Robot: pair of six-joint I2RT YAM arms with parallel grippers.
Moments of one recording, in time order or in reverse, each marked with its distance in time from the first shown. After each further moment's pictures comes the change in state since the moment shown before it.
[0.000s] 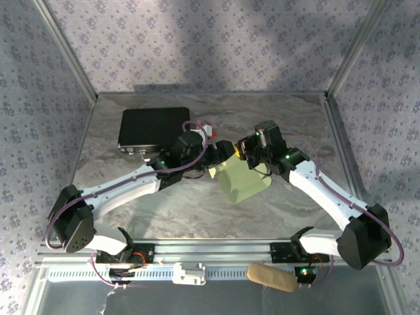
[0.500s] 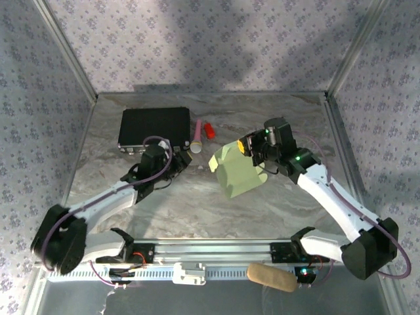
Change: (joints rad) left arm 0.323 -0.135 -0.461 0.200 0.082 -0.048; right arm -0.039 -0.085 0.044 -0.039 -0.036 0.050
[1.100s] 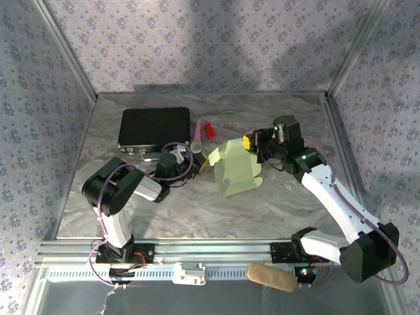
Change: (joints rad) left arm -0.047 0.562 -0.043 0.905 0.121 -0.259; right arm -0.089 -0.015 -0.018 0.017 -0.086 0.140
